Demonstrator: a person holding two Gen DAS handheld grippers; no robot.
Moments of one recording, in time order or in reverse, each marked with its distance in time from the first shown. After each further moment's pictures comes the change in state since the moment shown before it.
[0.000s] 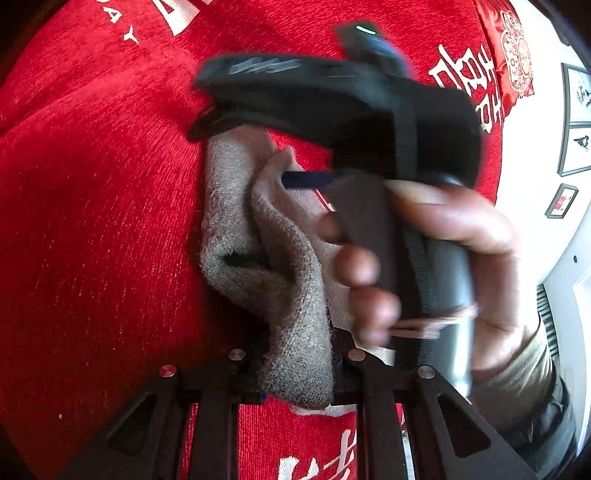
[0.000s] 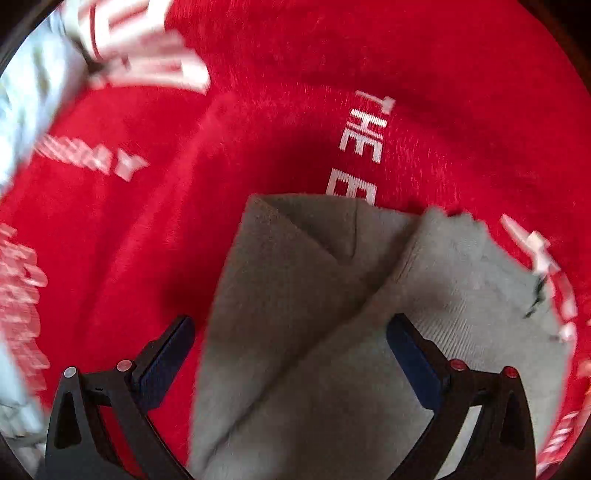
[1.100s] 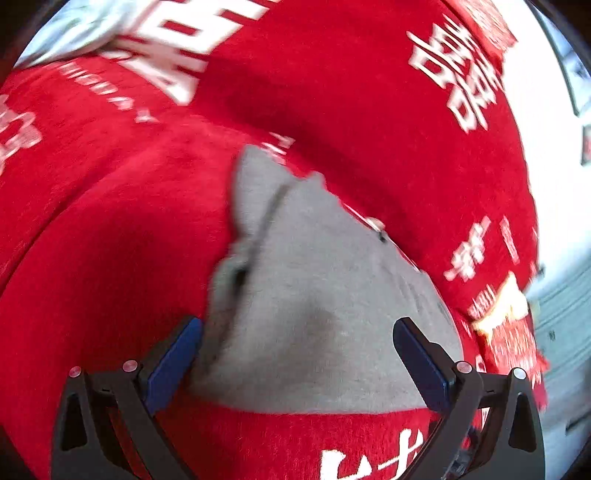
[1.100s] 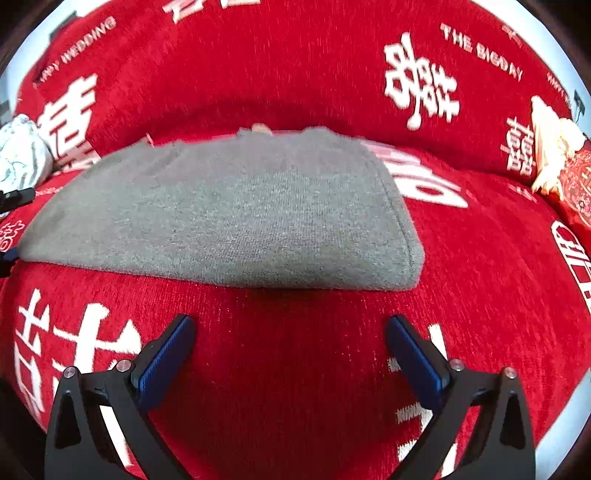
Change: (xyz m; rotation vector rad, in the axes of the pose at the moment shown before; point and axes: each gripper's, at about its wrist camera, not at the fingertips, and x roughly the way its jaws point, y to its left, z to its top) left arm -0.018 -0.035 -0.024 0.236 -0.126 0.253; right arm -0.067 -0.191 -0.377 0.447 -0.479 -0.116
